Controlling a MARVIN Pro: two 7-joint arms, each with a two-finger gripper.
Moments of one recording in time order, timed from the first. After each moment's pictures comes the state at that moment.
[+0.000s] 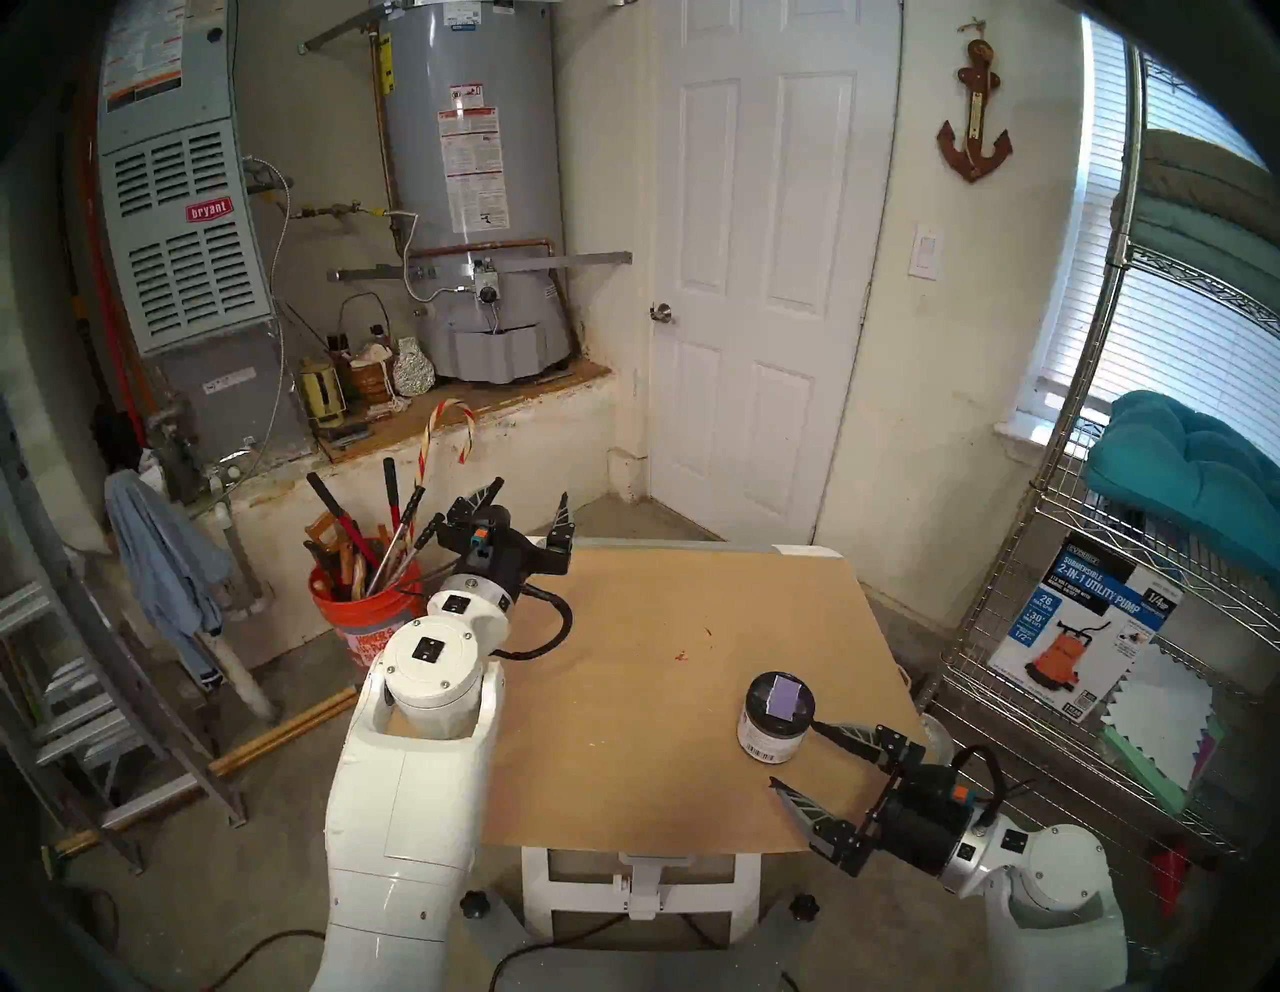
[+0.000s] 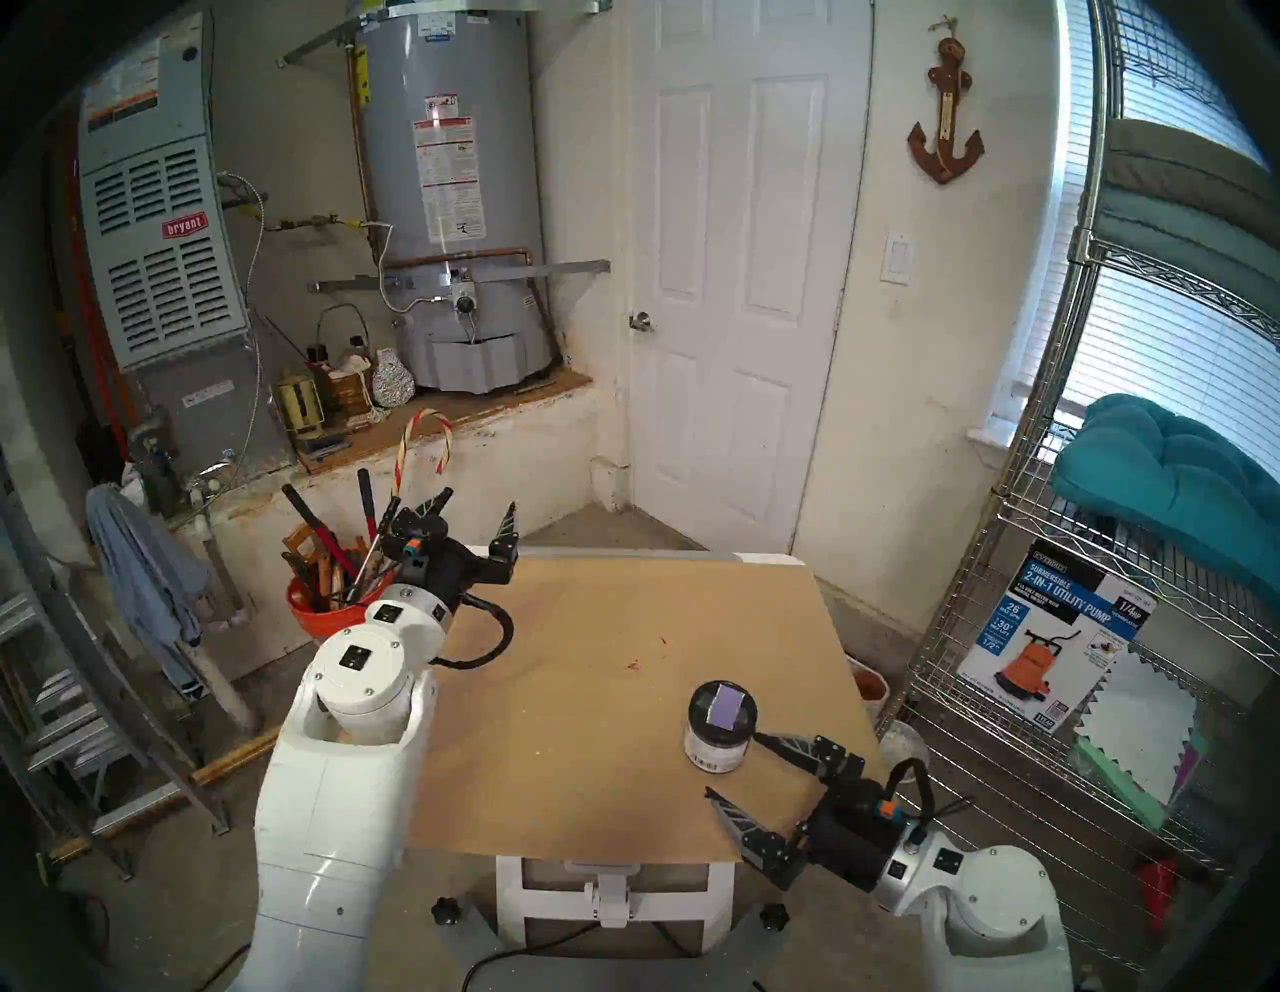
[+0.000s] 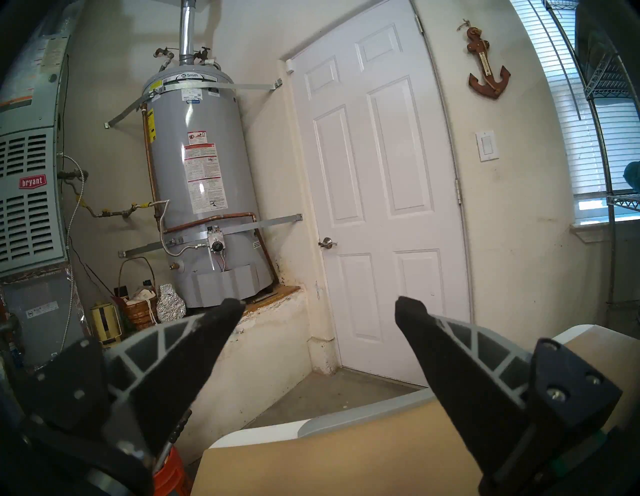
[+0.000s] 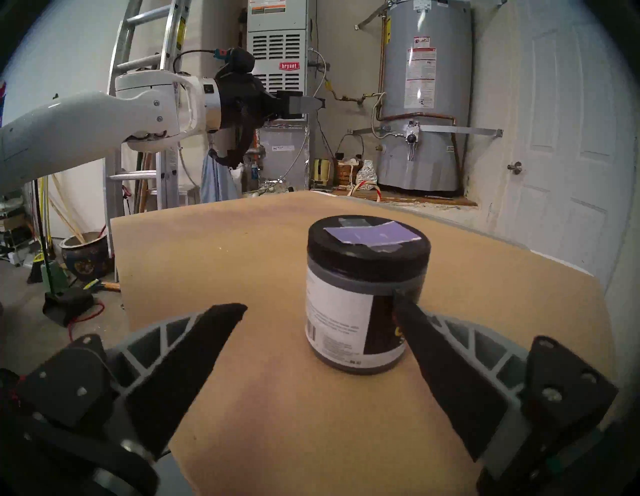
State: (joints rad) left arm 1.57 -1.61 -1.59 -1.74 0.18 0.04 -0.18; right arm -2.11 -1.46 1.89 -1.88 0.07 -0.14 1.05
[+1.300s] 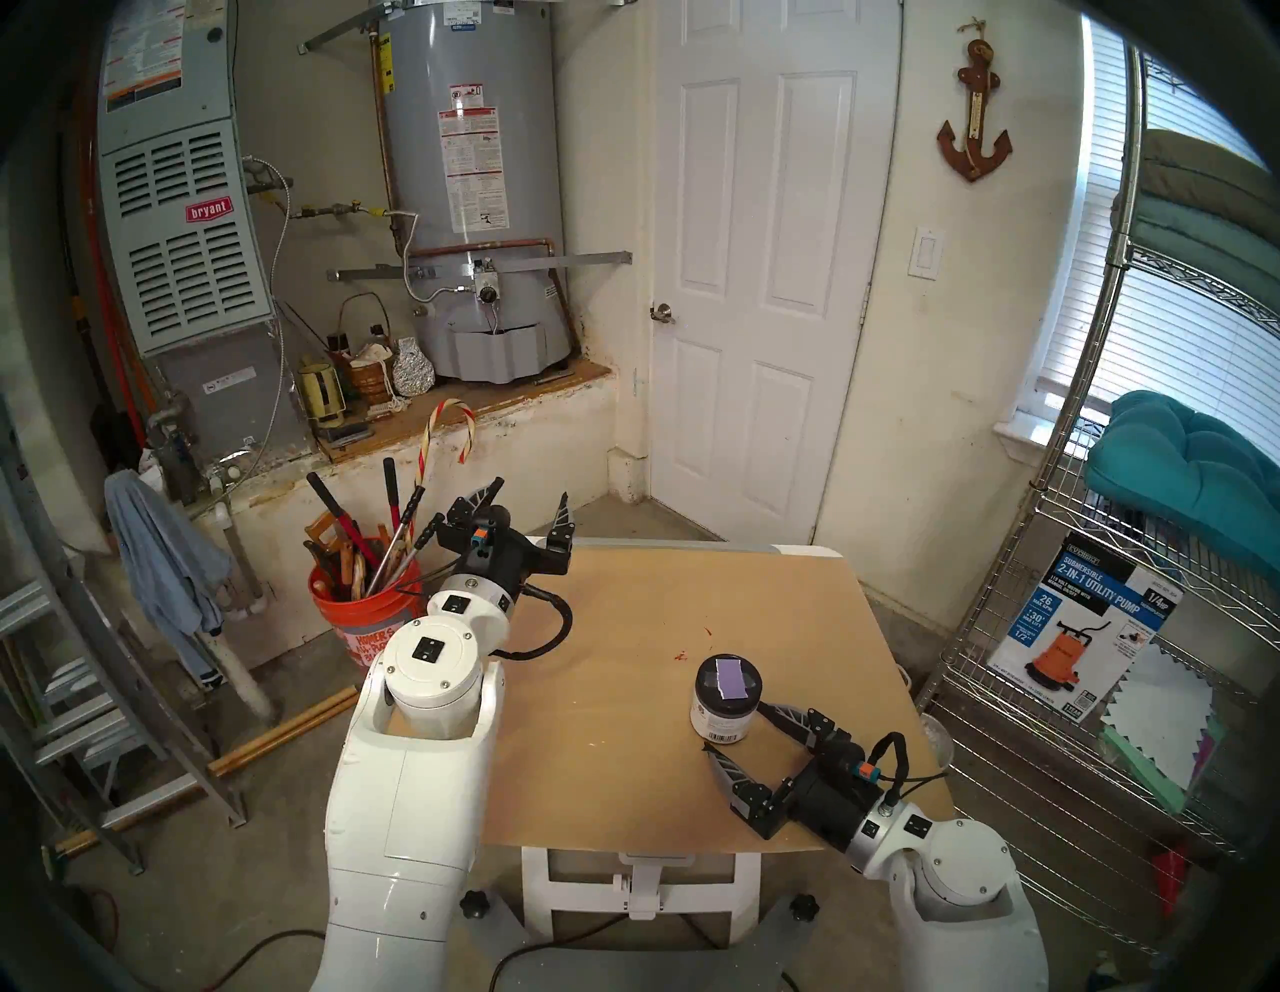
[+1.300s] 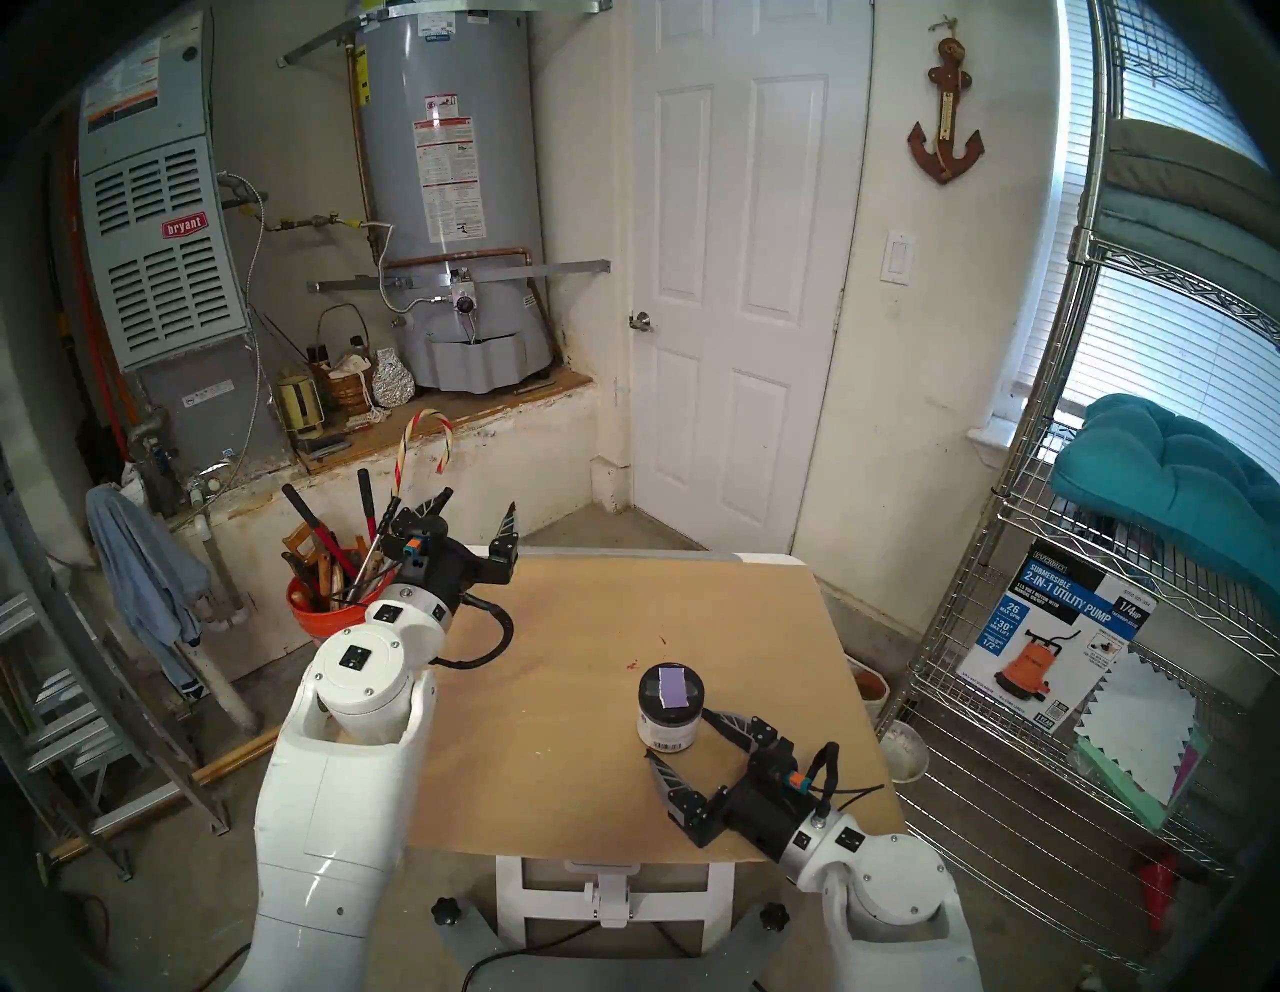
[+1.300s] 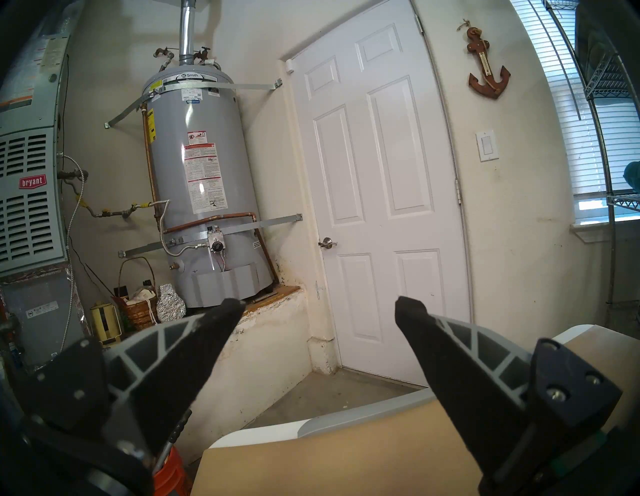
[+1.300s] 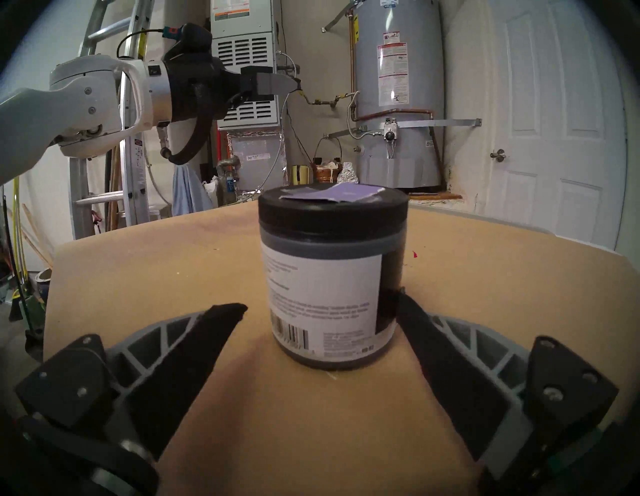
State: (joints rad) left arm 1.57 -1.61 -1.59 -1.74 0.18 0.04 -0.18; right arm -1.98 -1.57 1.74 -1.75 -0.03 -0.14 0.87
